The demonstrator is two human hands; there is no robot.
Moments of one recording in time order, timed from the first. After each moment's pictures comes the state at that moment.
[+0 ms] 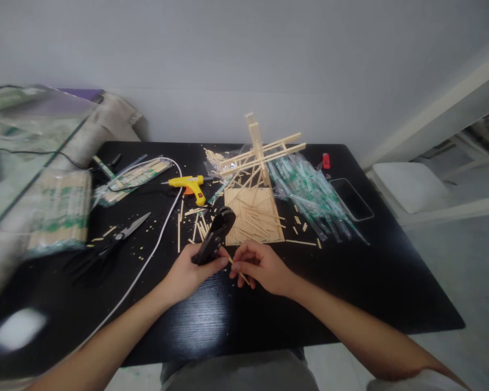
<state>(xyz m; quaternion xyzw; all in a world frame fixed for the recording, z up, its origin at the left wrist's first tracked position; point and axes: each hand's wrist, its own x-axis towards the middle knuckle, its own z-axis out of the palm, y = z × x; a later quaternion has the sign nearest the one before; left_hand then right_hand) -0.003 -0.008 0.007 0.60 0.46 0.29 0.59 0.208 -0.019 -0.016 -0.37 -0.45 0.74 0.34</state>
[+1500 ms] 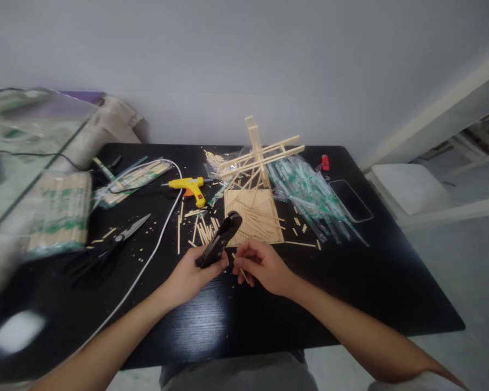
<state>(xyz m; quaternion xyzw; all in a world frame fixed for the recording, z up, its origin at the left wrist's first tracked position) 0.000 -0.007 0.003 0.60 0.45 0.29 0.59 0.208 -0.018 -0.015 -0.37 -0.45 0.72 0.37</state>
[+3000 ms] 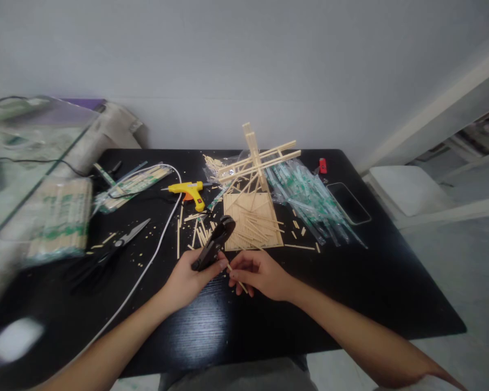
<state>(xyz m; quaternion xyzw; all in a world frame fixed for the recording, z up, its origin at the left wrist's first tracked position) -0.003 -0.008 0.000 0.61 0.47 0.32 0.56 0.209 -0.018 -0.018 -0.37 -0.45 0.76 0.29</state>
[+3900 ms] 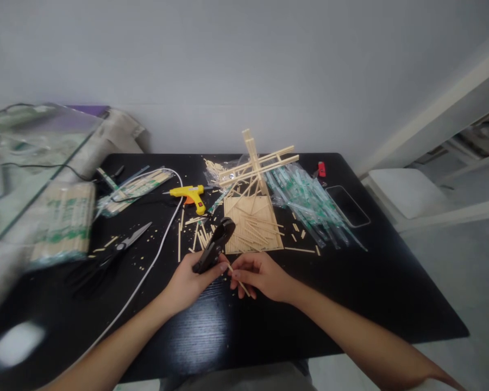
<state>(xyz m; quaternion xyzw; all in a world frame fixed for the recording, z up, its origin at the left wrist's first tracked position) 0.000 -0.007 0.003 0.59 0.48 0.32 0.56 0.209 -0.015 -0.020 -0.35 -0.44 0.77 0.30</state>
